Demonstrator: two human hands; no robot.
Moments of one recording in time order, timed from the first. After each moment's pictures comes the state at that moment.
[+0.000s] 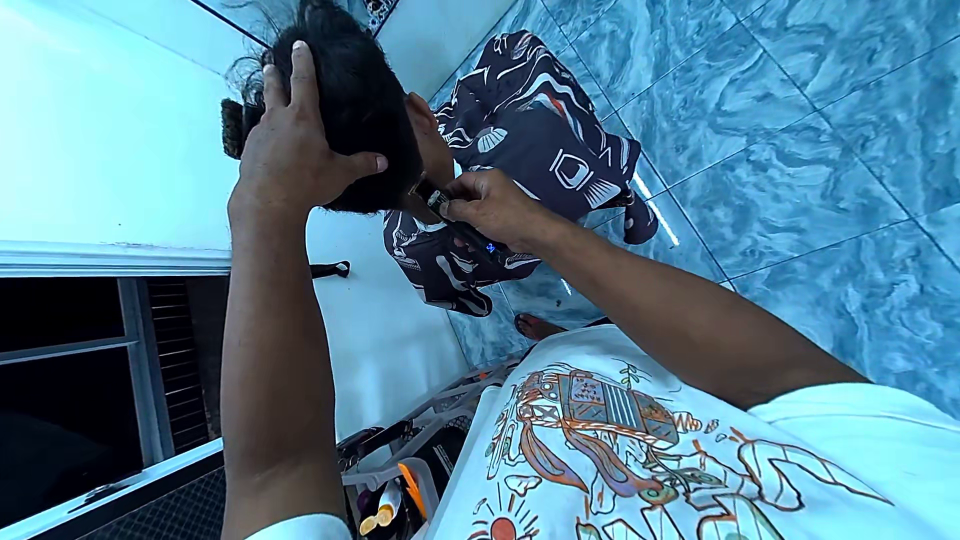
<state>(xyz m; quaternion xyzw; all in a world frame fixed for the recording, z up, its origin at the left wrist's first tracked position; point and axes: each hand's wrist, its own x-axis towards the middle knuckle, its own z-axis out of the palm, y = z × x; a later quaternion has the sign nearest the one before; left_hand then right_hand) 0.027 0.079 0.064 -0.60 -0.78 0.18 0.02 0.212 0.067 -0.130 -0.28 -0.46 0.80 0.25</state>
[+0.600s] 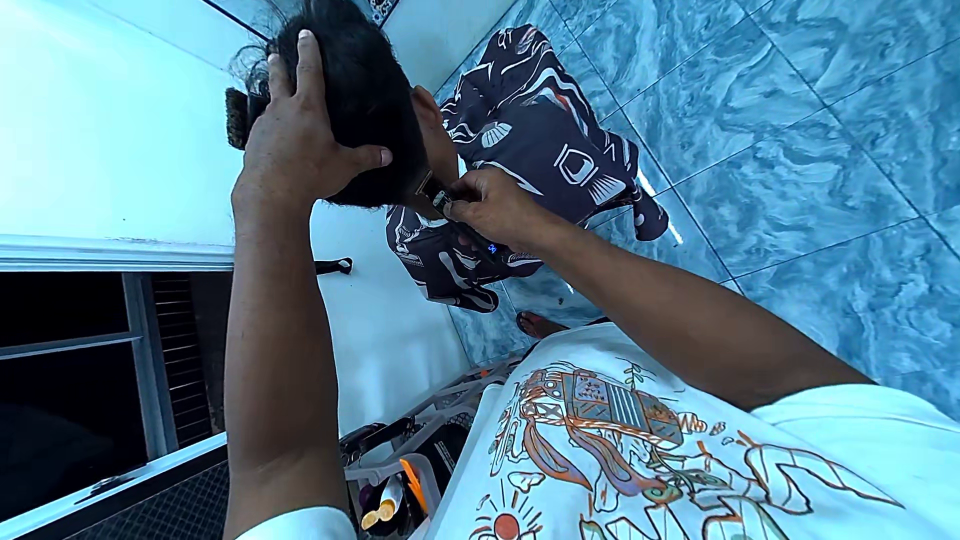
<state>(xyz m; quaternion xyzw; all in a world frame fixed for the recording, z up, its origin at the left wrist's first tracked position) 0.030 0.080 0.065 -0.61 -0.77 0.19 0.02 0.207 0.061 -0.130 -0.30 -0.51 0.76 0.26</state>
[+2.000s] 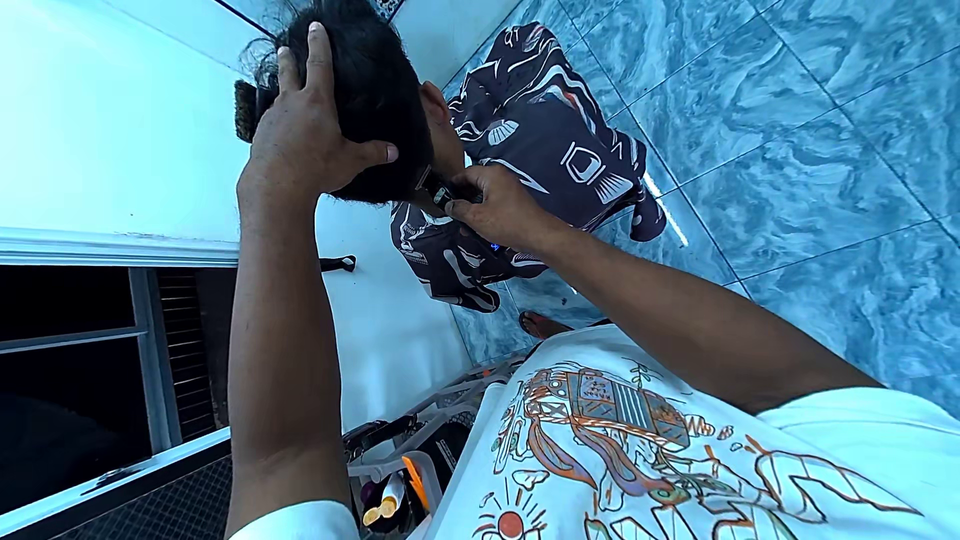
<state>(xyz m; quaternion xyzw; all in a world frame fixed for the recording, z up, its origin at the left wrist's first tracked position) 0.028 0.082 0.067 -0.61 -0.77 0.18 0.02 0.200 0.060 -0.132 -0.30 -0.58 0.69 0.31</state>
